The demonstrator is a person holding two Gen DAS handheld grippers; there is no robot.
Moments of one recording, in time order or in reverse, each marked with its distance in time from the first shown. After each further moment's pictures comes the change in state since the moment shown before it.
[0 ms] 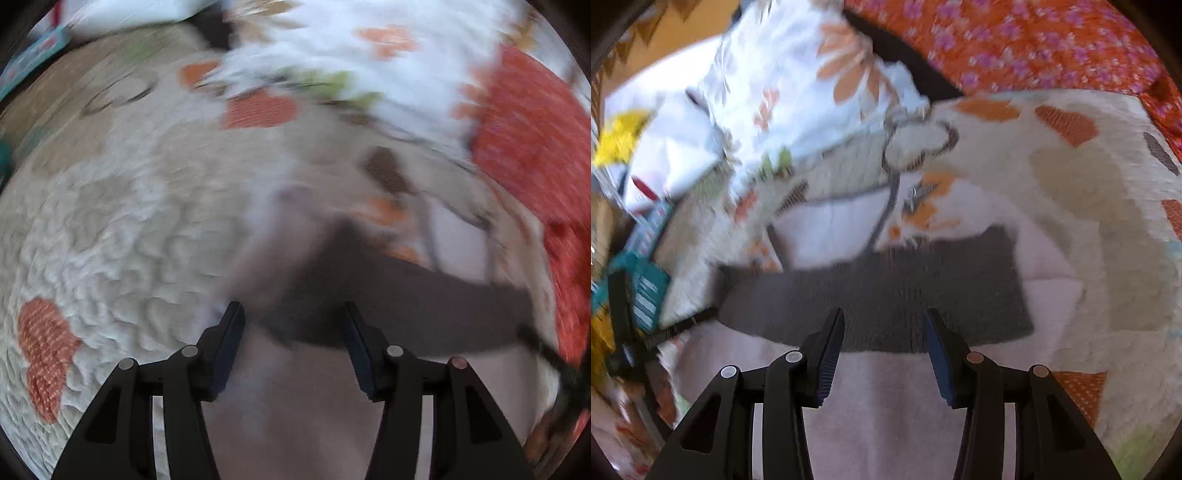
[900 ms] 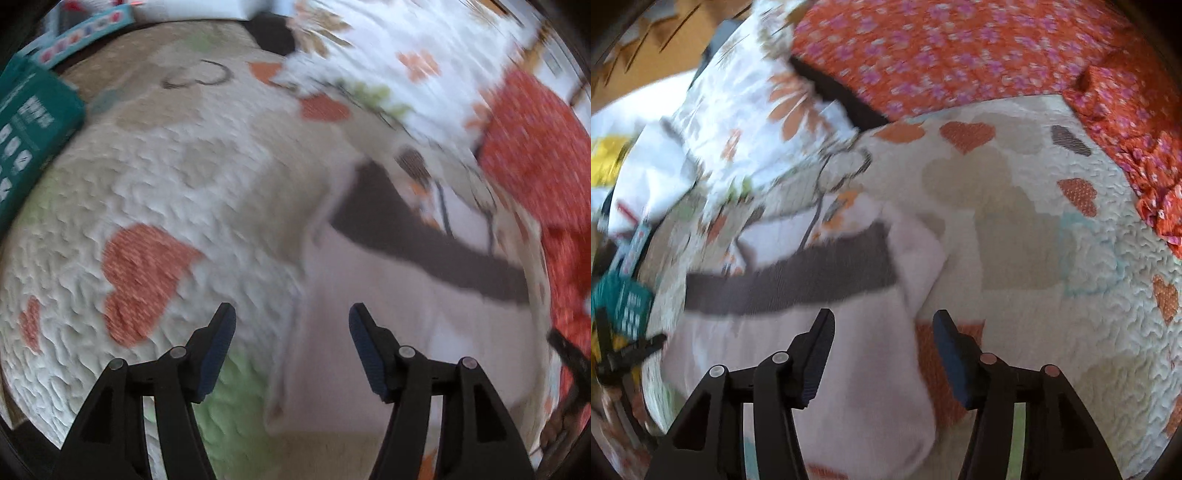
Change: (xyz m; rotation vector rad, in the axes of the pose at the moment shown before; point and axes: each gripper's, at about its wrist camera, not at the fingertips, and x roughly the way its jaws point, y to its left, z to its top) left arm -0.065 0.054 -0.055 0.028 0.010 0.000; right arm -0.090 -0.052 -0.042 0.064 -0.078 -0.095
